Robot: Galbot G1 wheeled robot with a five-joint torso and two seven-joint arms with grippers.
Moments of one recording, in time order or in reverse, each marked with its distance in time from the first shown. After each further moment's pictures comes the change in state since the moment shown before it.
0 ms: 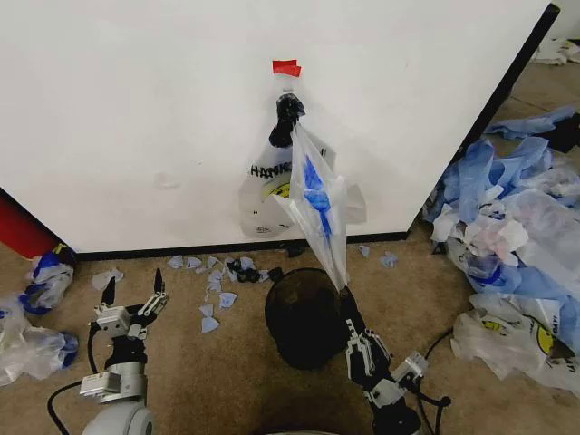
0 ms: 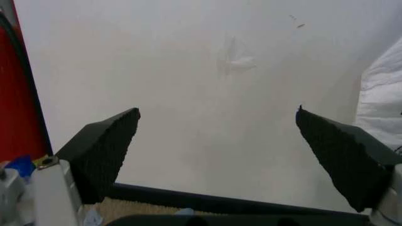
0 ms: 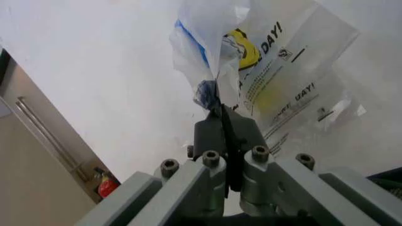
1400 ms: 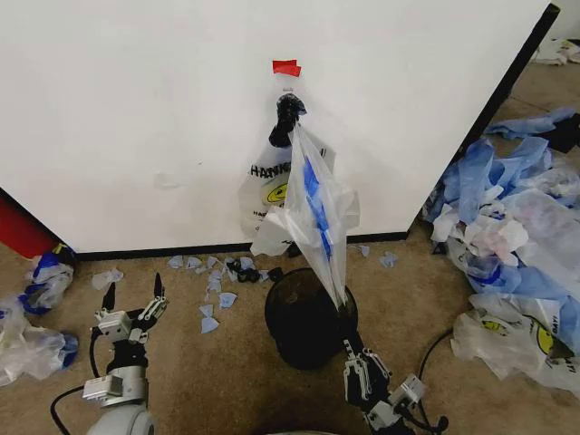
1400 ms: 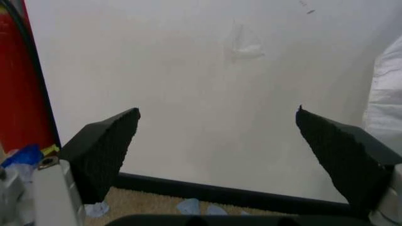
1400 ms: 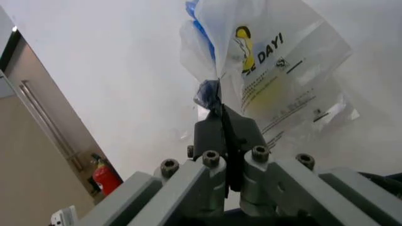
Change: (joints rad) left arm -0.001 -0.014 -0.002 0.027 0.008 -0.011 -0.002; right arm -0.021 0.016 -0.001 -0.076 -0.061 0.088 -0.054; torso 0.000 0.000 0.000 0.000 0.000
